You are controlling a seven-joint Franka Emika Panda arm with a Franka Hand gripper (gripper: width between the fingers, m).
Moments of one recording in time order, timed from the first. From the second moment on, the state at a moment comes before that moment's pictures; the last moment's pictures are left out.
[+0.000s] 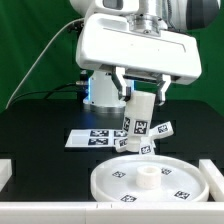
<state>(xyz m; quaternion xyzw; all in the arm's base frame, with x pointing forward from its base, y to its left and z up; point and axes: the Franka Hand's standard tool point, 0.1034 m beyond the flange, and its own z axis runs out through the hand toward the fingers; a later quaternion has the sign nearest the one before) 0.585 0.018 0.154 0.95 0.14 0.28 0.05</state>
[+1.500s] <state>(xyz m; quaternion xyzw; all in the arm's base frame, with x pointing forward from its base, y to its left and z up) 0.561 0.031 0.111 0.97 0.06 0.23 0.00</state>
